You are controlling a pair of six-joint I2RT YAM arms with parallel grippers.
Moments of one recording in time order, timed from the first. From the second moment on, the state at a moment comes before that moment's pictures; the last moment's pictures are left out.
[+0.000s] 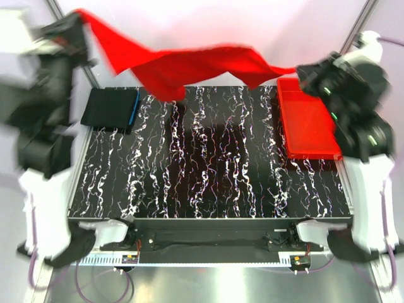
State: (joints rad) left arm -0.33 1.27 2.12 -0.29 -0.15 0.00; right arm 0.23 1.28 1.93 -0.70 0.13 0.52
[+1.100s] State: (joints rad) left arm -0.33 1.58 1.76 -0.19 -0.03 0.09; right arm 0.22 1.47 1.51 -0.59 0.12 0.62
